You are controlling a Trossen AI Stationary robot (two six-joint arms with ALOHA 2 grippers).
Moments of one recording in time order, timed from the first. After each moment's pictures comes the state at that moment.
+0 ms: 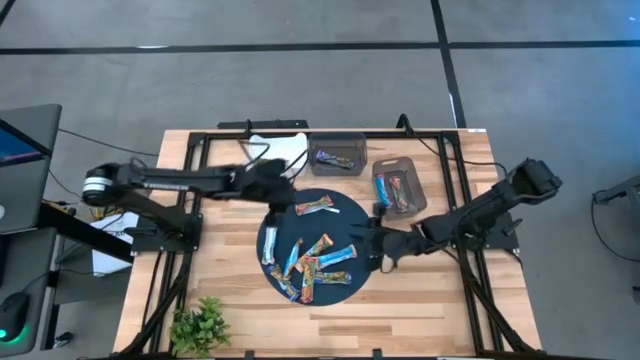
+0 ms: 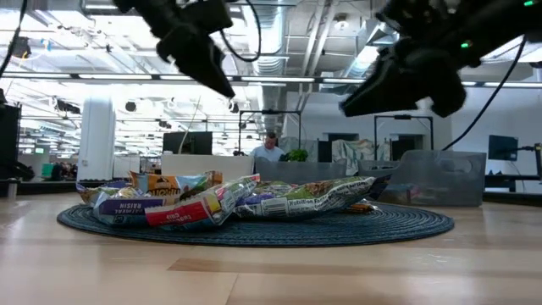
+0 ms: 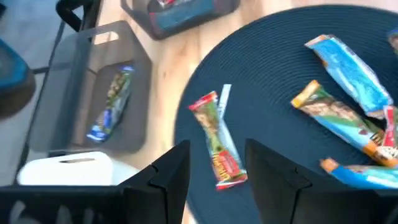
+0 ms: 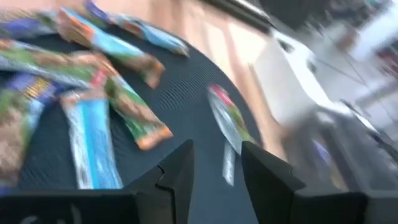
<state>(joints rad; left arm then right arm) 0.11 1.31 0.95 -0.38 -0.11 0.28 0.38 1.45 0.63 0.21 0.64 -0.19</state>
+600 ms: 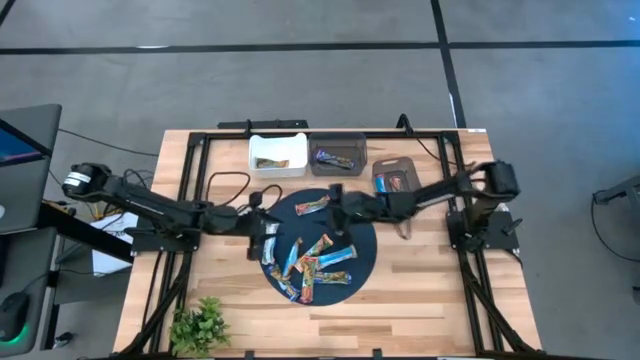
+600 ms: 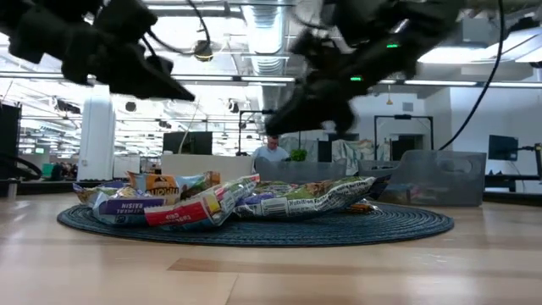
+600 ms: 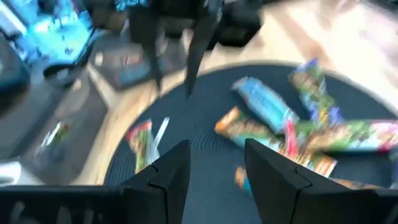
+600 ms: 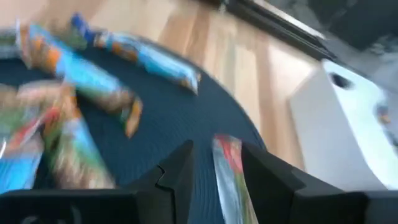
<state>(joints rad) -0.20 1.07 0.34 0.36 -0.25 0.16 0.03 1.76 0.90 0.32 0.10 -0.45</state>
